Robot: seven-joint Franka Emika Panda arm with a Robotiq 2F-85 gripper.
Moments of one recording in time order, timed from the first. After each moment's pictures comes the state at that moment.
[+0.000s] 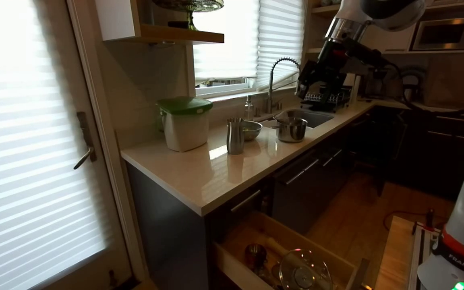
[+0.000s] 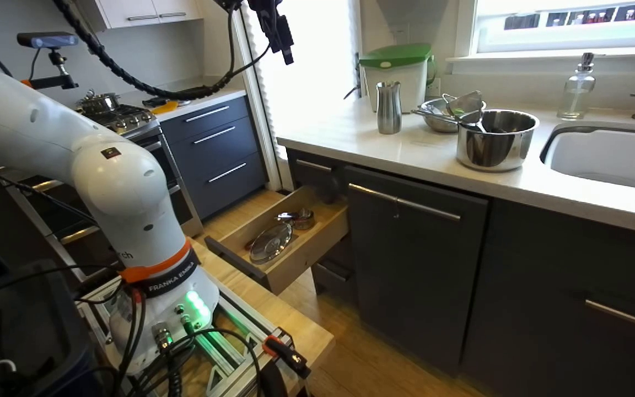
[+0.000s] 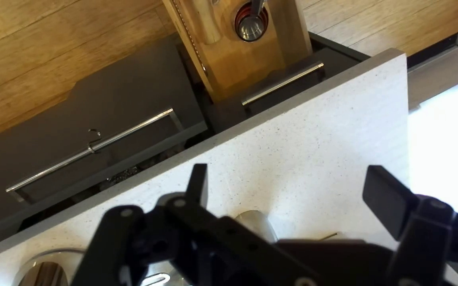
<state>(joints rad) -0.07 -0.67 0.02 -2.35 0.17 1.98 0.33</state>
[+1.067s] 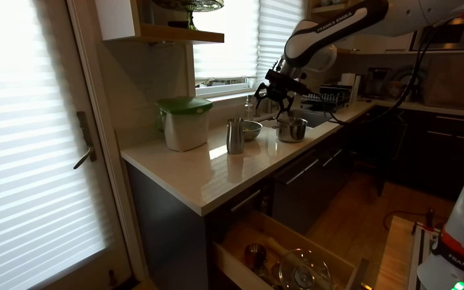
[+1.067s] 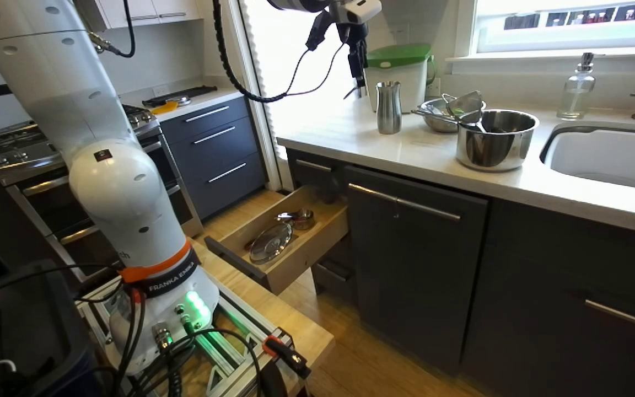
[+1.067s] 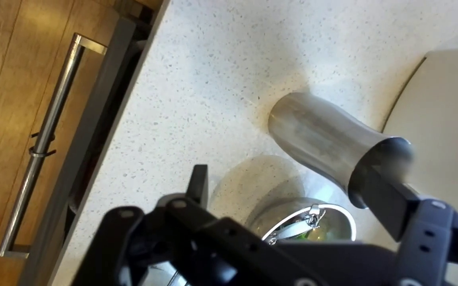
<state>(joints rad) -0.18 -0.03 0.05 -2.02 0.17 2.37 0.87</state>
